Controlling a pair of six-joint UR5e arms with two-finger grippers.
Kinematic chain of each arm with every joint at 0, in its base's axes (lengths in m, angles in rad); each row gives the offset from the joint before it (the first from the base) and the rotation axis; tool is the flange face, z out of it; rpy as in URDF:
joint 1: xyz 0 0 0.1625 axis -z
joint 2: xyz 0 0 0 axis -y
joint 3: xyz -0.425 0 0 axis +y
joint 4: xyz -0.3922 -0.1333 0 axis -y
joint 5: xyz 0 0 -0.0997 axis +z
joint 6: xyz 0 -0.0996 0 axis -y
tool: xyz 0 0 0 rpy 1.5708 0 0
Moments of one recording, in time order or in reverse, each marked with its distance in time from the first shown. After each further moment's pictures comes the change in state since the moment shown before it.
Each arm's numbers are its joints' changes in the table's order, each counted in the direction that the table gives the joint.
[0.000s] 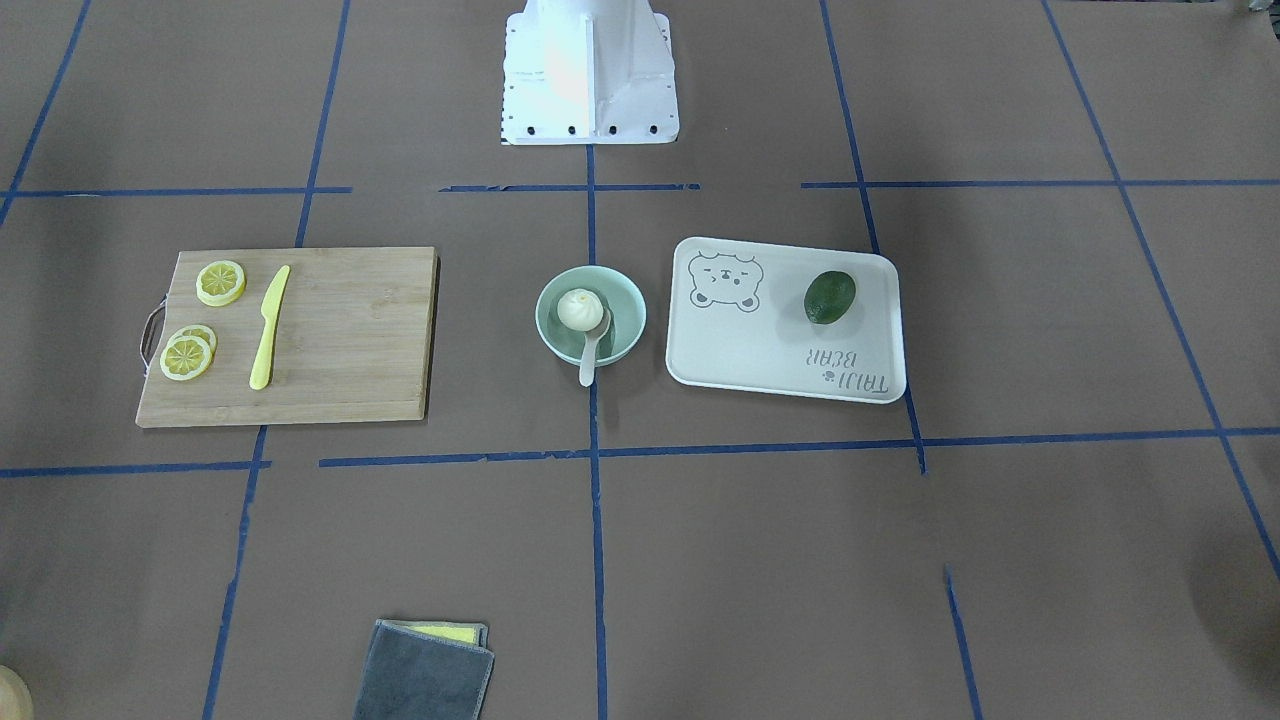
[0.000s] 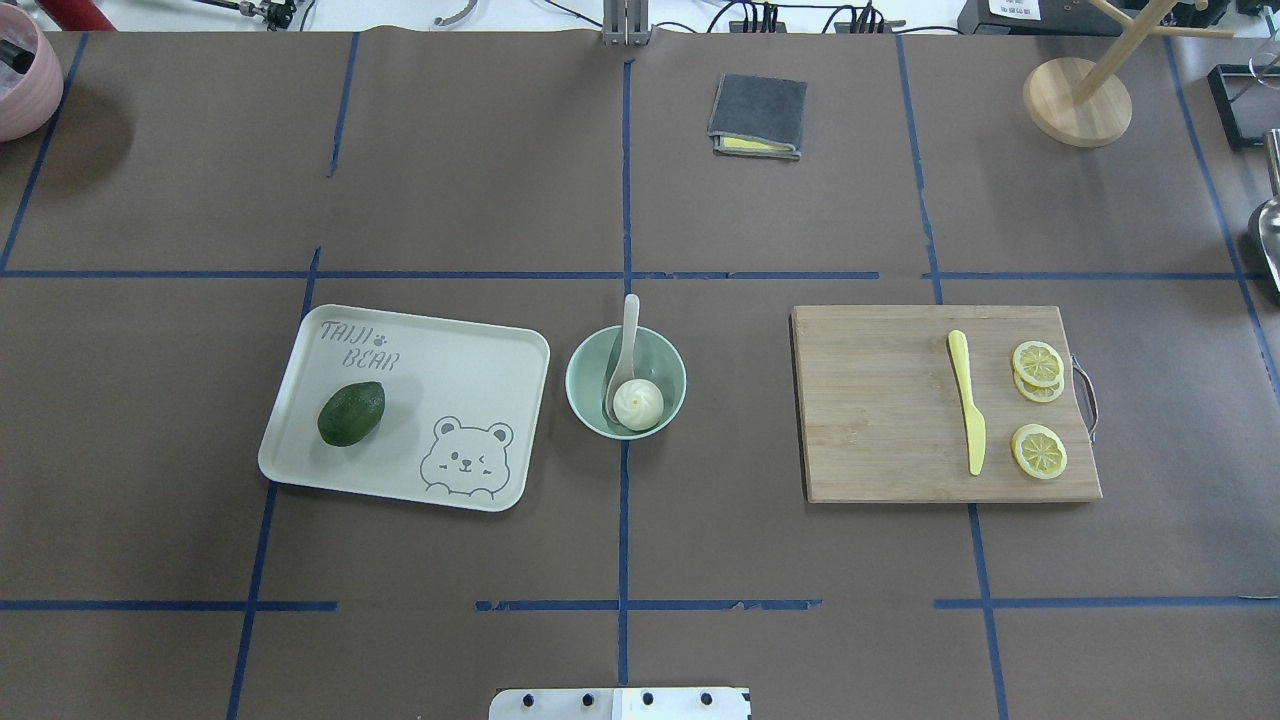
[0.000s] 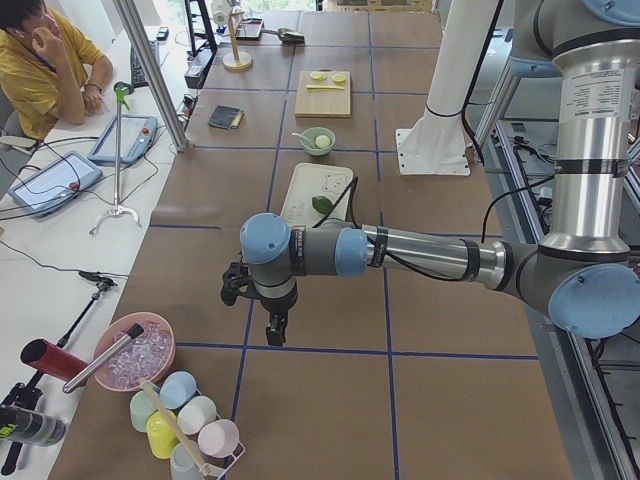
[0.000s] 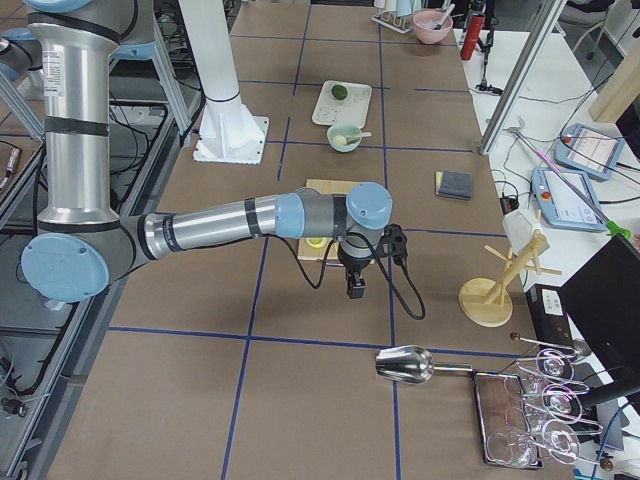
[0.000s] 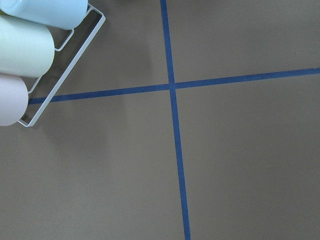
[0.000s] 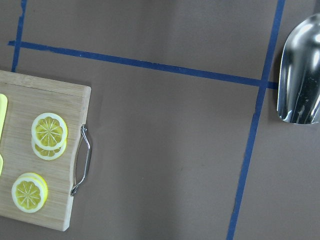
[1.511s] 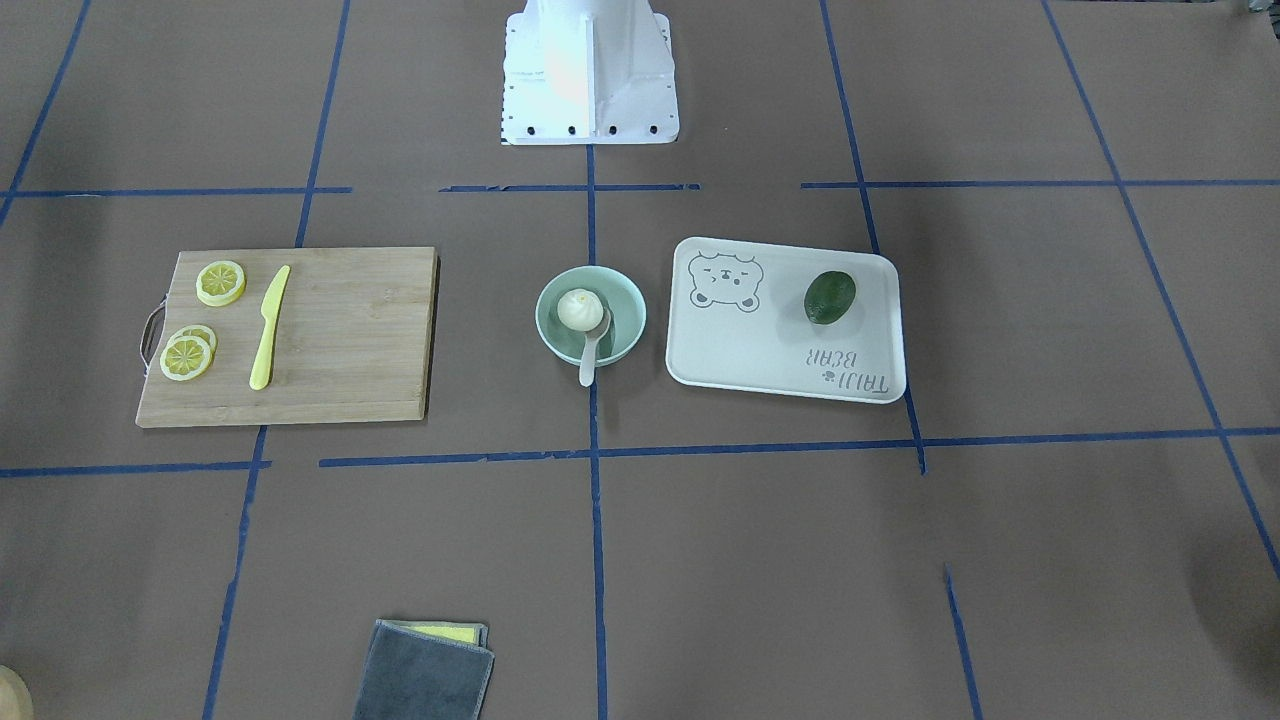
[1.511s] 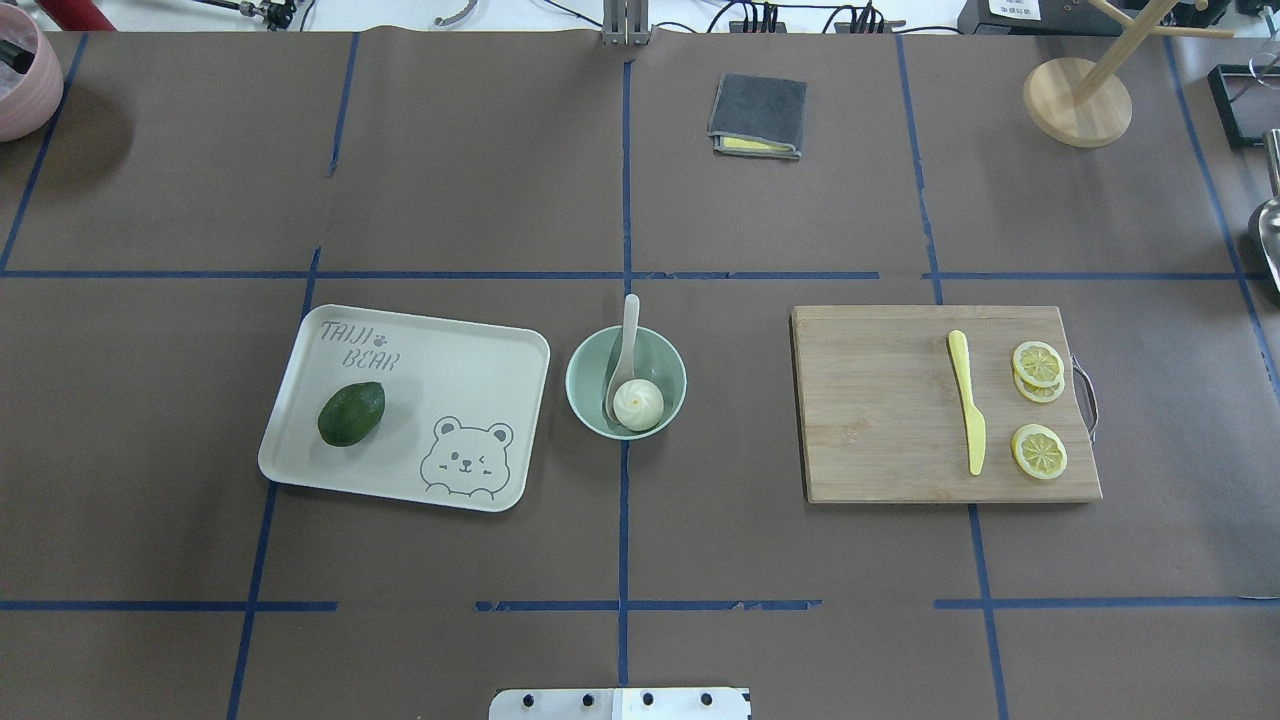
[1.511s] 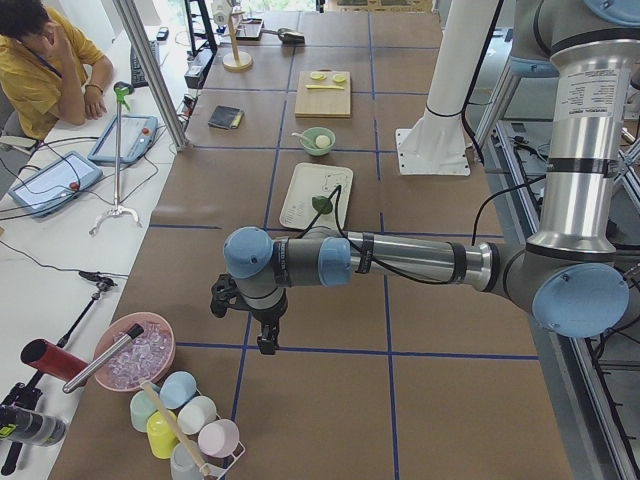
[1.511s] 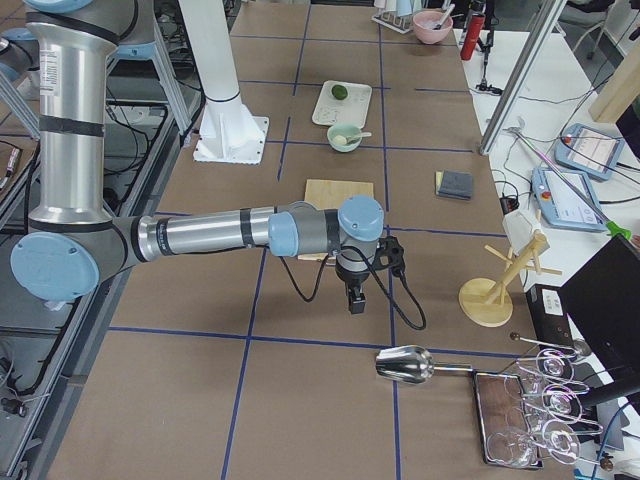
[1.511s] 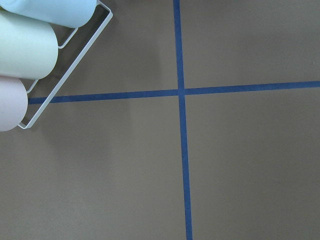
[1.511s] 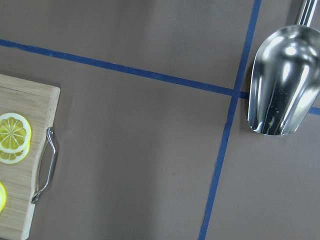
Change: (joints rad) left arm 0.001 -0.033 -0.082 -0.003 0.011 0.005; right arm 0.001 -0.031 0.038 0.151 0.058 0.016
